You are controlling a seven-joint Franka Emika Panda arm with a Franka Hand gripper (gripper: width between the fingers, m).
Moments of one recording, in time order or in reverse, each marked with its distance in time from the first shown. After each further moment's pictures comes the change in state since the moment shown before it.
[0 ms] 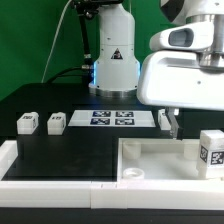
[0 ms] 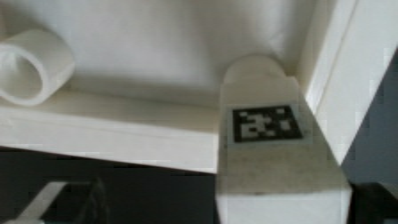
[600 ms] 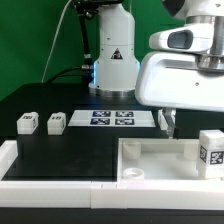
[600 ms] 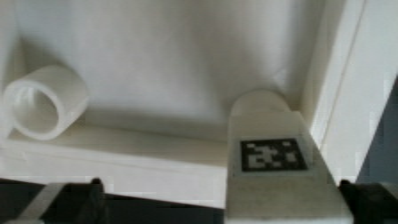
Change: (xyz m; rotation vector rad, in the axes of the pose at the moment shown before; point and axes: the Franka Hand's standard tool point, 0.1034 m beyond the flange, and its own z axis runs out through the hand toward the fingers) arm 0.001 -0.002 -0.002 -0.003 -0.108 0.013
